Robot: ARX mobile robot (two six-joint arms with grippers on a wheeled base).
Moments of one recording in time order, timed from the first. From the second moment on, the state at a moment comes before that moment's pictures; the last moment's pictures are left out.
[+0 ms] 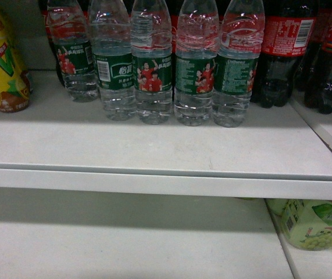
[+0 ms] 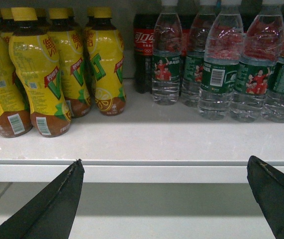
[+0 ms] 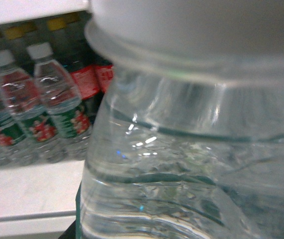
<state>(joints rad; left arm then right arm) 0.00 0.01 0.01 0.00 0.00 0.00 -0.11 0.52 0.30 0.16 -0.13 0.18</state>
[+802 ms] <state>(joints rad) 0.00 0.01 0.01 0.00 0.00 0.00 0.10 0.44 0.31 0.04 -0.12 0.20</state>
